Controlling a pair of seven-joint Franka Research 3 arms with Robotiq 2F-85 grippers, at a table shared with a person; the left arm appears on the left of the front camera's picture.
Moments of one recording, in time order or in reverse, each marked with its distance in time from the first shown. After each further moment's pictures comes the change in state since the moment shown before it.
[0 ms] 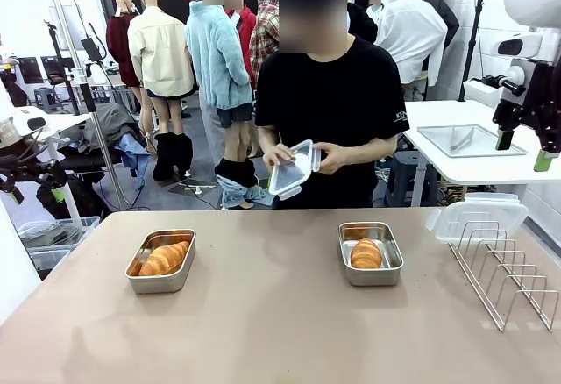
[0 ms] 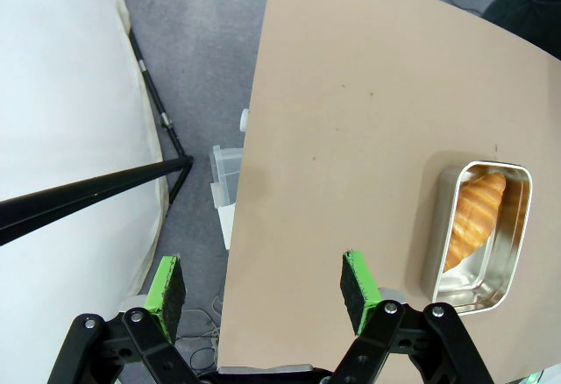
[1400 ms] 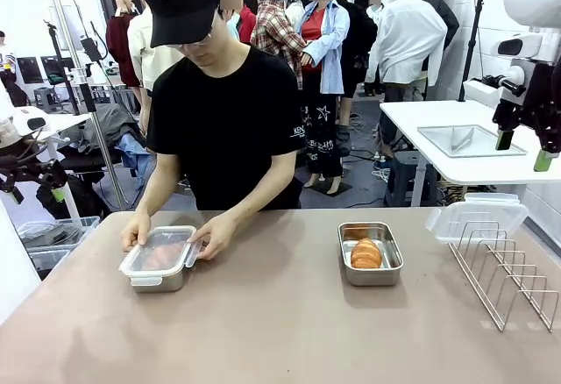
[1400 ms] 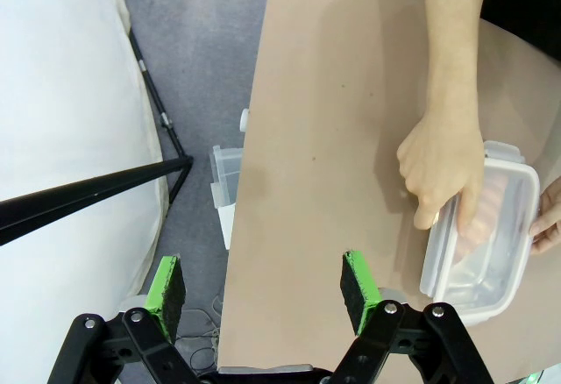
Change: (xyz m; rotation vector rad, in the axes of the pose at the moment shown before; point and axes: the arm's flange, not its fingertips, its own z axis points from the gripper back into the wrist) left arm 0.000 0.000 0.000 0.000 0.000 0.000; right arm 0.000 0.000 0.000 0.000 0.000 0.000
